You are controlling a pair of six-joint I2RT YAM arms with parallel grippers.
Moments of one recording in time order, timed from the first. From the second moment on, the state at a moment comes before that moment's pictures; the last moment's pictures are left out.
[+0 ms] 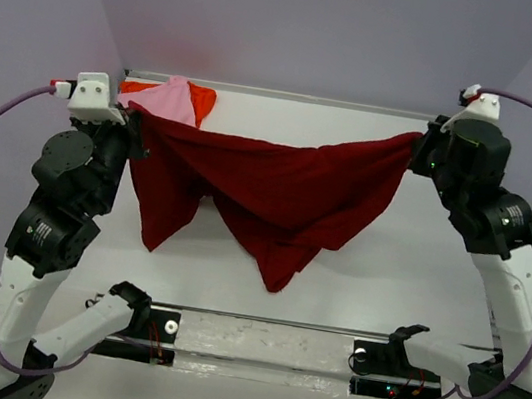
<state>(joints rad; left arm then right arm) -0.43 0.76 1.31 -0.52 -0.47 -0.11 0.44 1.15 1.59 -0.78 0.42 0.30</state>
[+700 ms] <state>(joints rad) -0.45 0.63 1.58 -0.60 -0.32 -0.14 0.44 1.13 2.23 -0.95 0.35 0.22</state>
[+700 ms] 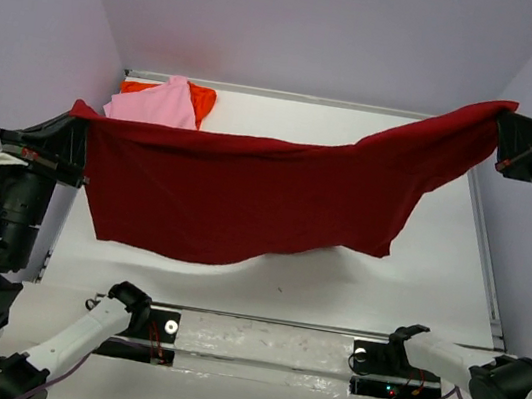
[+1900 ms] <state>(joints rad) -0.36 1.03 1.48 -0.27 -0.22 -0.19 0.19 1.67 2.27 -0.70 0.20 0.29</state>
